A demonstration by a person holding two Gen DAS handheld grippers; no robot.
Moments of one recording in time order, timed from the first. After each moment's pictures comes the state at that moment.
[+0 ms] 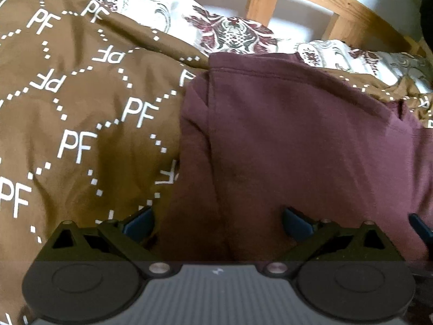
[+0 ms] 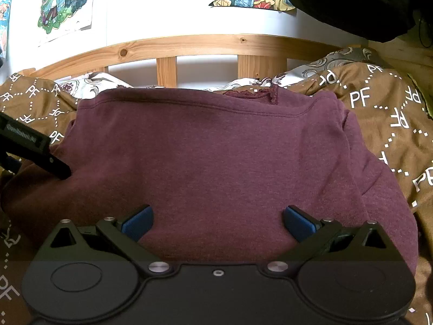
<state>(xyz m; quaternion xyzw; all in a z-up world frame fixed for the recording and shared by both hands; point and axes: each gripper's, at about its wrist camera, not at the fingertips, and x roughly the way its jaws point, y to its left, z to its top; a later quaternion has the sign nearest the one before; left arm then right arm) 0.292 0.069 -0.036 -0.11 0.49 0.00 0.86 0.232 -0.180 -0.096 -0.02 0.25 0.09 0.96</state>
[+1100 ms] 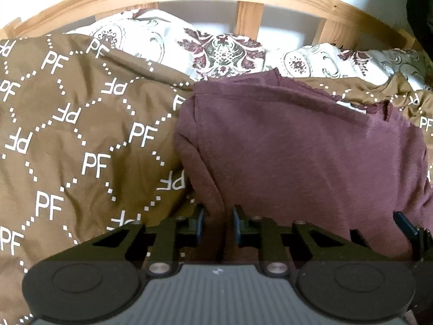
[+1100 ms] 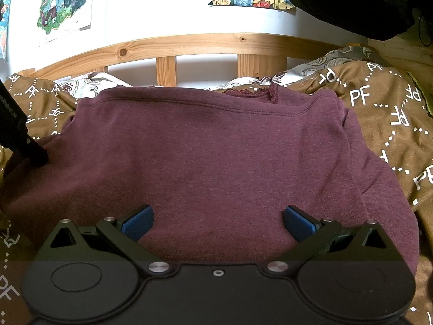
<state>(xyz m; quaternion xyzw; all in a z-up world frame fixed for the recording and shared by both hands) 0.284 0.040 0.016 -0.07 0.50 0.03 0.86 0.232 -0.179 -0.095 -0.02 0.25 0.09 0.96</state>
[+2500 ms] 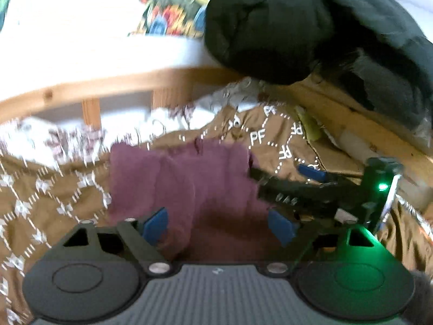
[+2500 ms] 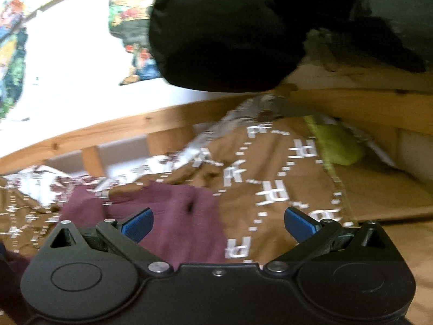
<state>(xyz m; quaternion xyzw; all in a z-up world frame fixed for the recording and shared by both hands) 0.188 -0.130 0.078 -0.01 0.30 -0.17 0.94 0.240 -0.307 -0.028 0.07 0.15 0.03 0.99</state>
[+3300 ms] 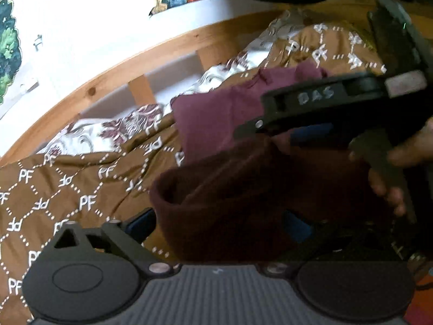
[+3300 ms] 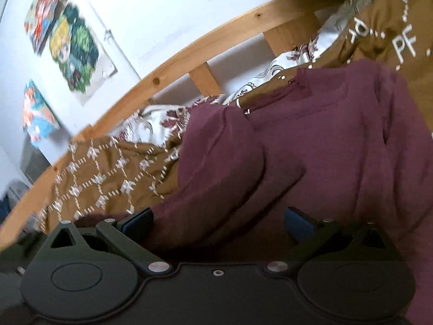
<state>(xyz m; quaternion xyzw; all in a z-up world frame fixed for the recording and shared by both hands) 0.192 -0.116 -0.006 0.16 0.33 -0.04 0.93 0.295 -0.232 -0.063 0.21 0.32 0.28 0.88</state>
